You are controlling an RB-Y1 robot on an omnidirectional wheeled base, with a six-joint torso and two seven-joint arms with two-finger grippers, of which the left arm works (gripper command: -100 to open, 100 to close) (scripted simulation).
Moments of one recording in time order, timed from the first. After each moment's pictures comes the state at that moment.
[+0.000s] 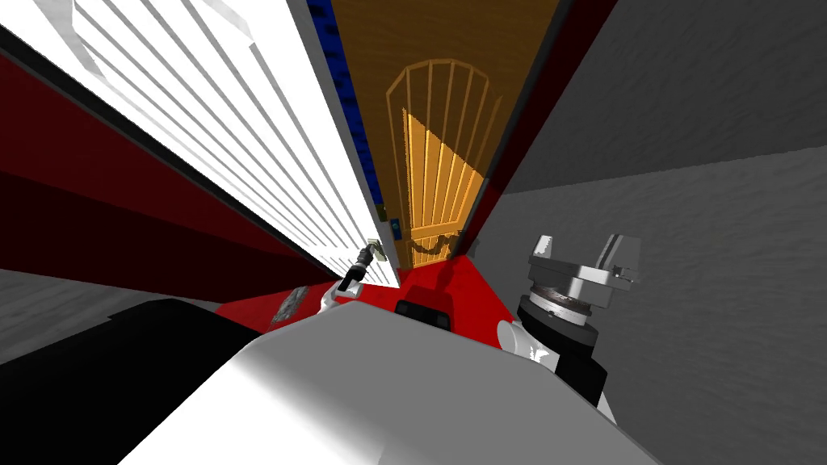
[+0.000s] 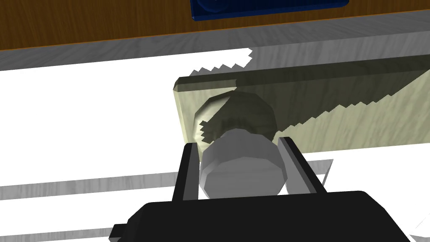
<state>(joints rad) 0.29 0.35 0.08 -1.43 0.16 -0.39 0.22</state>
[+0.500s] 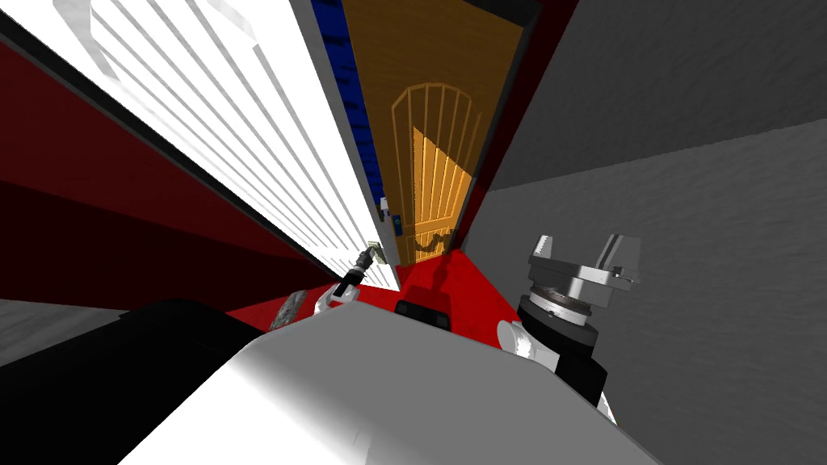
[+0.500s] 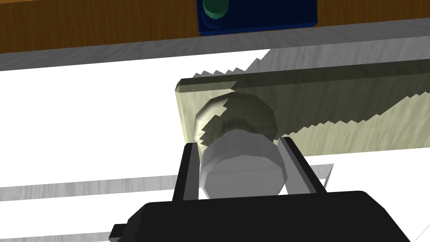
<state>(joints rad) 0.35 0.41 0.02 -1.45 0.16 -0.44 0.26</state>
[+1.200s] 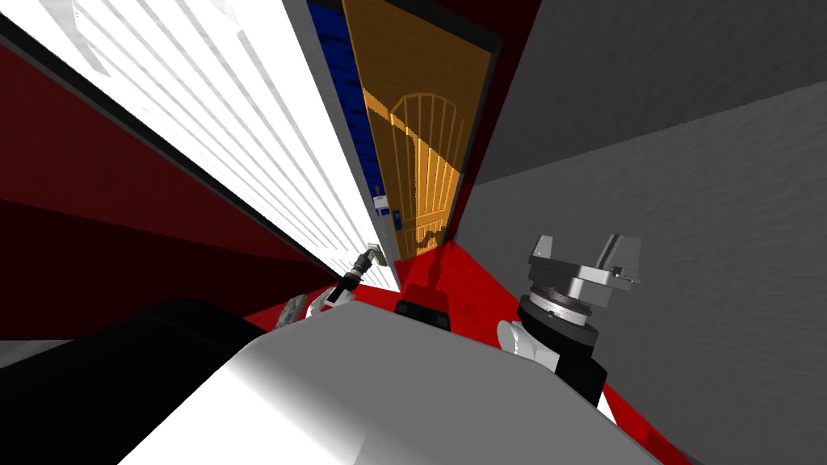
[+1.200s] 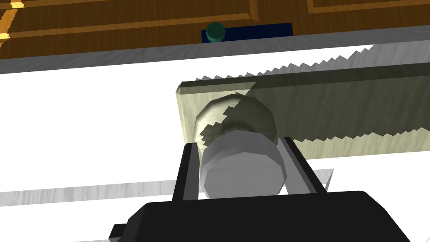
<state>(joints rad) 0.41 0.48 -0.03 -1.48 0.17 -0.51 0.31</state>
